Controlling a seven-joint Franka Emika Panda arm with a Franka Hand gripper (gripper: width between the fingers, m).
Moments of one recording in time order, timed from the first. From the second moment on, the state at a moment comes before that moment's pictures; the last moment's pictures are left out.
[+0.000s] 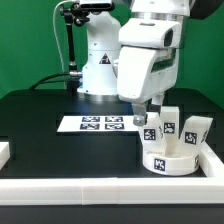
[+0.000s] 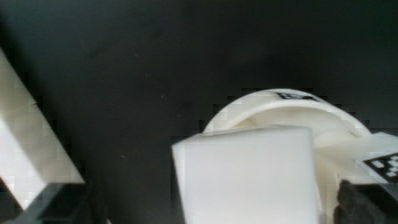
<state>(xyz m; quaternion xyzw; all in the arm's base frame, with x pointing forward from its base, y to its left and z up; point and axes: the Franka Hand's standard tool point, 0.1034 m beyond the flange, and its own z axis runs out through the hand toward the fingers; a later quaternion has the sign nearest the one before) 0.574 0.043 0.089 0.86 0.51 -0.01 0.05</state>
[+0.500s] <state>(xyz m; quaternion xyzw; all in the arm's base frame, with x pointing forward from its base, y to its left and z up) 0.576 0.048 0.087 0.88 0.47 -0.01 0.05</state>
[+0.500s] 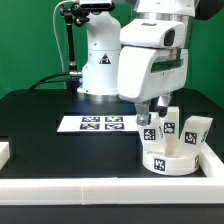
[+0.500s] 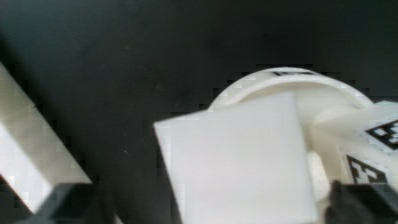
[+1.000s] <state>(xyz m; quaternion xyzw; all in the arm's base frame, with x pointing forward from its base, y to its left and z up) 0.576 0.047 0.088 0.90 0.43 0.00 0.05</state>
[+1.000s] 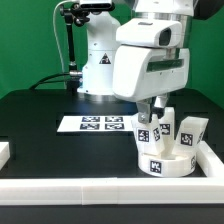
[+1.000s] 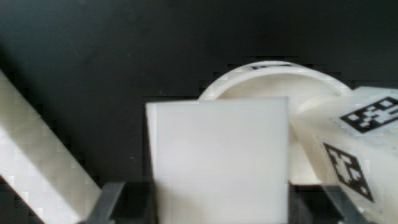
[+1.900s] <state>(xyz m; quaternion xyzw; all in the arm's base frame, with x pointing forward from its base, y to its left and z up) 0.575 0.044 0.087 1.00 0.00 0.01 0.01</state>
